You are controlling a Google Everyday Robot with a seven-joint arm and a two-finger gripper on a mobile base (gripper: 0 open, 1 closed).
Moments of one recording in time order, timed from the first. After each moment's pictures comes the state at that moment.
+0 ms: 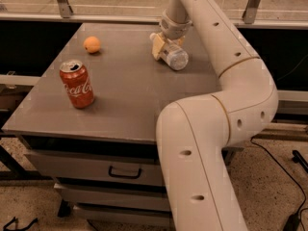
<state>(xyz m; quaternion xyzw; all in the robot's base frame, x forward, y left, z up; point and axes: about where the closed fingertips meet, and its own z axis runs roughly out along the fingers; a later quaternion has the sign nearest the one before) 0.798 -0.056 0.838 -0.29 0.94 0.07 0.16</state>
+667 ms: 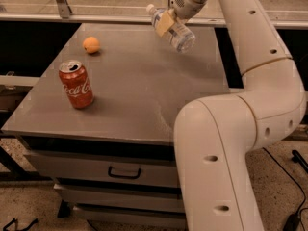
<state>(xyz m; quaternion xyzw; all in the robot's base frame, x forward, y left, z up) 0.781 -0.053 0.922 -0.36 0.89 0.14 0.25</state>
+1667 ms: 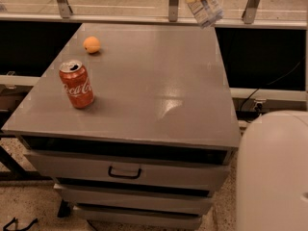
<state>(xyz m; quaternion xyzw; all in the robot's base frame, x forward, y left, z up) 0.726 -0.114 1.048 -0.42 0.74 0.27 0.45</state>
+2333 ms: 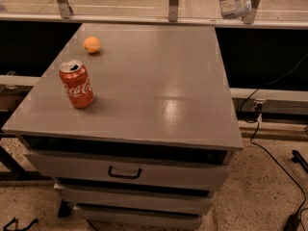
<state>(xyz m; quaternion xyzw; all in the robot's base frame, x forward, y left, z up) 0.678 -0.172 1.102 -0.37 0.66 0.30 0.58</state>
